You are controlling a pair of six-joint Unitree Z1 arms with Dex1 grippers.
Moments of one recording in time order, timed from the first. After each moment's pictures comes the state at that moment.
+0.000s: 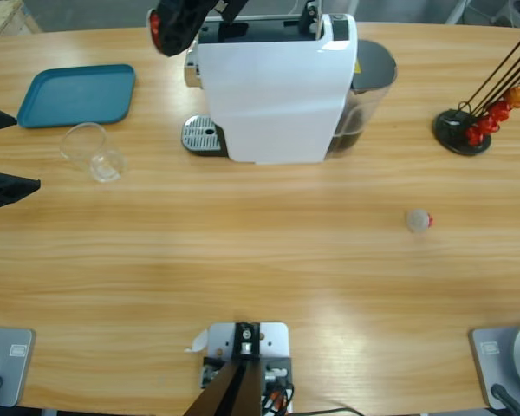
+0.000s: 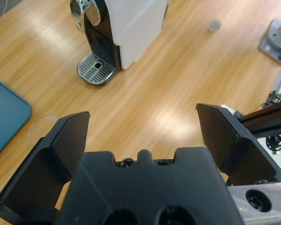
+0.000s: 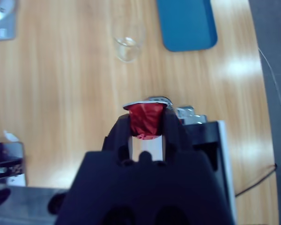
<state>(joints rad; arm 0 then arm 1) -0.68 1.03 -0.92 0.56 -0.22 0.08 0.86 2.03 -2.15 1.02 0.23 -0.56</state>
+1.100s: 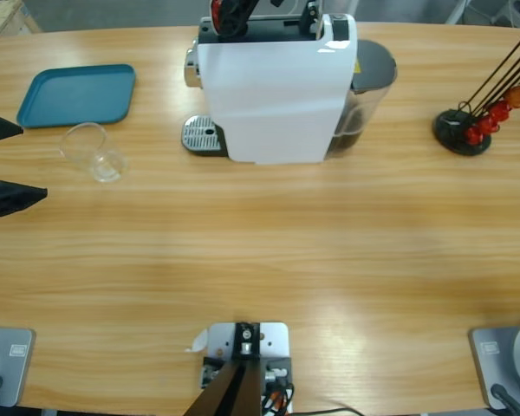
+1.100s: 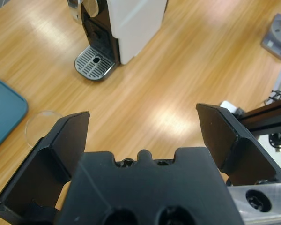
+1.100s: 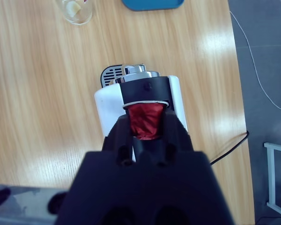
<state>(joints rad) -0.68 1.03 -0.90 0.55 -0.22 0.08 0.78 2.05 -2.16 1.04 0.14 -0.64</state>
